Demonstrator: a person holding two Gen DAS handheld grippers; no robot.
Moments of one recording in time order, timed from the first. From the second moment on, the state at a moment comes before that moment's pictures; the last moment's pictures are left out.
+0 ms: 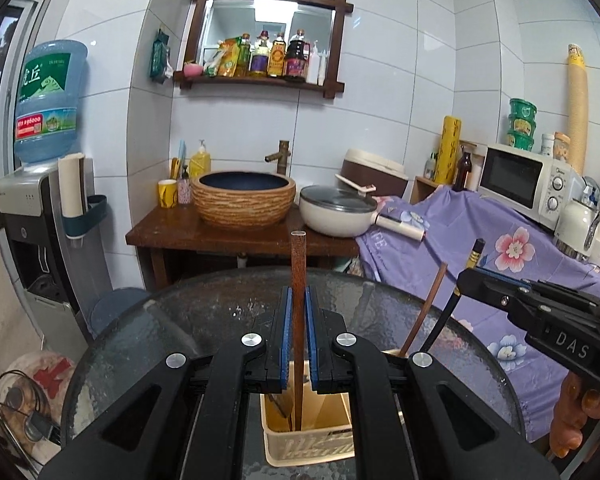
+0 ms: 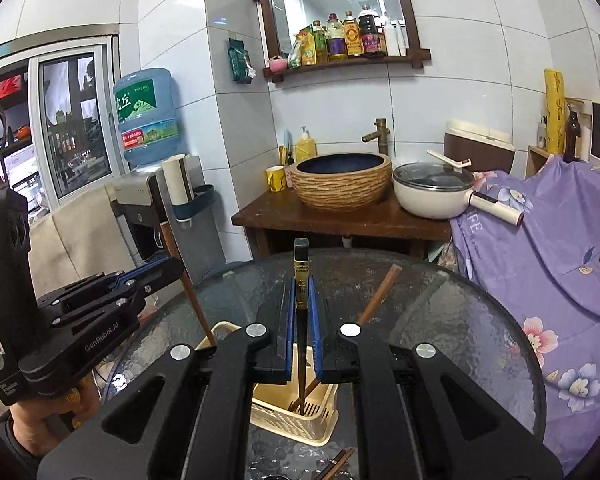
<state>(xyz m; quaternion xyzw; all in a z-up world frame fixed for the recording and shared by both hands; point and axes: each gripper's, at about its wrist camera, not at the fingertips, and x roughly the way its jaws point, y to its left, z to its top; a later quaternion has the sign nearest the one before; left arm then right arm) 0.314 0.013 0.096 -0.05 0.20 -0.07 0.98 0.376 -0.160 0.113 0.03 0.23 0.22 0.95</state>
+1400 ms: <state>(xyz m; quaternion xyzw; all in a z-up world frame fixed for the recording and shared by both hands) 0.237 0.051 0.013 -0.09 0.26 0.00 0.96 0.310 -0.190 0.041 0.00 0.25 0.15 0.96</state>
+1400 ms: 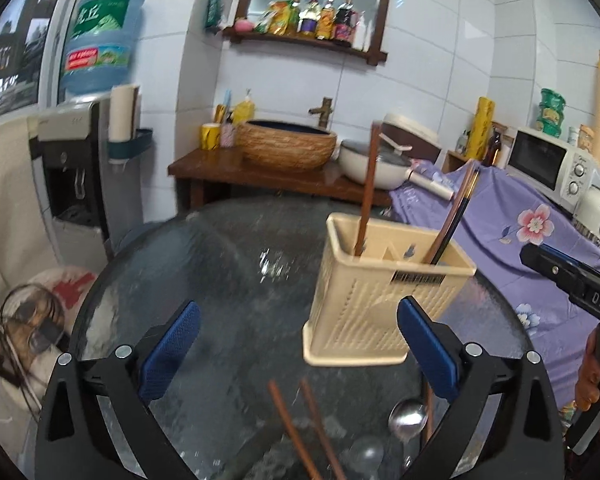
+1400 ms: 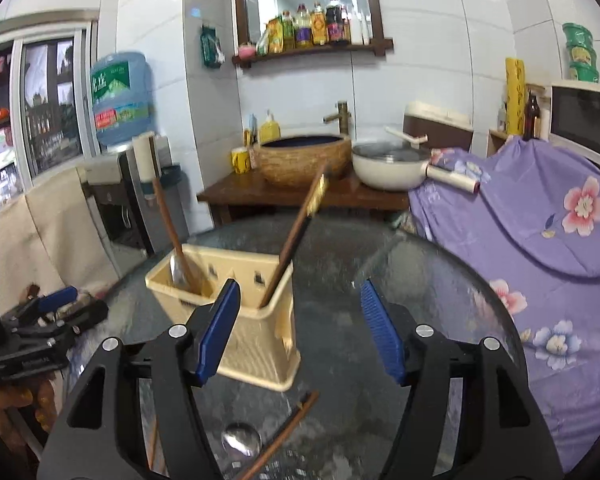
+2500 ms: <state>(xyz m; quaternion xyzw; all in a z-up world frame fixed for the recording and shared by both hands) 0.205 0.045 -0.087 -0.03 0.39 0.03 0.92 0.281 -0.181 -0.105 -0.09 0.44 0.10 0.89</state>
